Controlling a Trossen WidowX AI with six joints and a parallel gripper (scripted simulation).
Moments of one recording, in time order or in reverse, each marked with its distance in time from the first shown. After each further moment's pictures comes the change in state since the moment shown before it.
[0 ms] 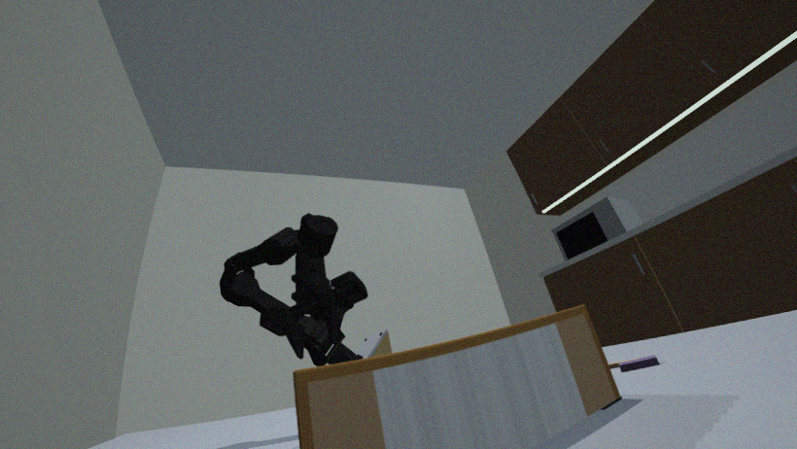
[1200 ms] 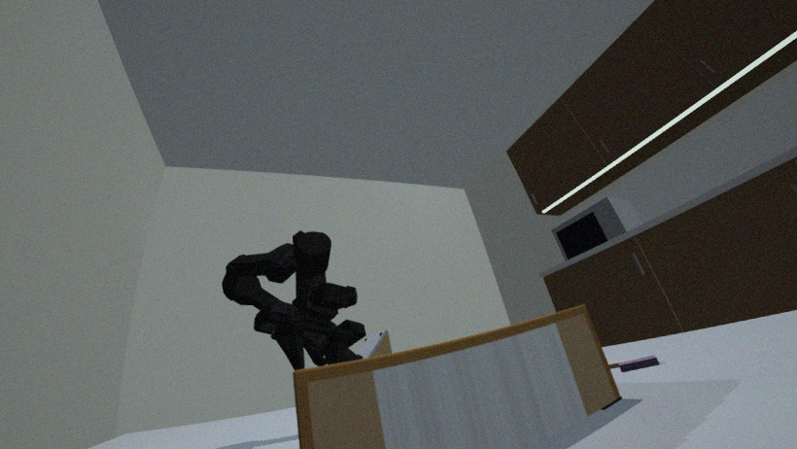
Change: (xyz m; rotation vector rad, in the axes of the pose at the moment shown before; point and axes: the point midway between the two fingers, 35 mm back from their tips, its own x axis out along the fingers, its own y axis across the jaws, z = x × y) arm 0.035 0.009 0.012 1.951 0.004 0.041
